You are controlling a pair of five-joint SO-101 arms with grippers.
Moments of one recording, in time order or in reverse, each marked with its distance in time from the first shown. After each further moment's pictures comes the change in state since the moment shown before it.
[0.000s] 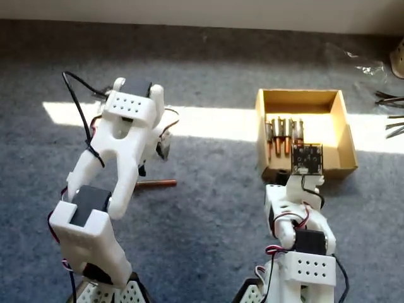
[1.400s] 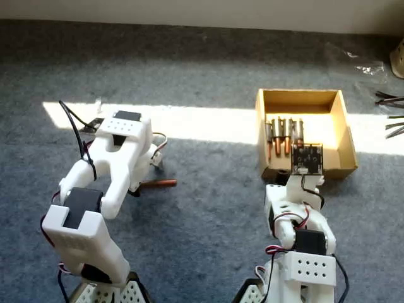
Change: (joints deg) left arm -4.6 -1.0 24.1 -22.2 6.9; right arm 0.0 0.0 0.0 0.0 0.0
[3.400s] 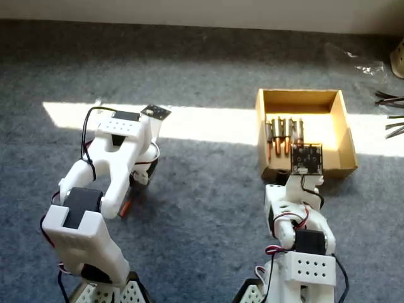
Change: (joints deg) left arm -0.3 -0.1 0.2 -2.0 -80.7; right arm -1.1 0.0 0.0 0.0 0.0
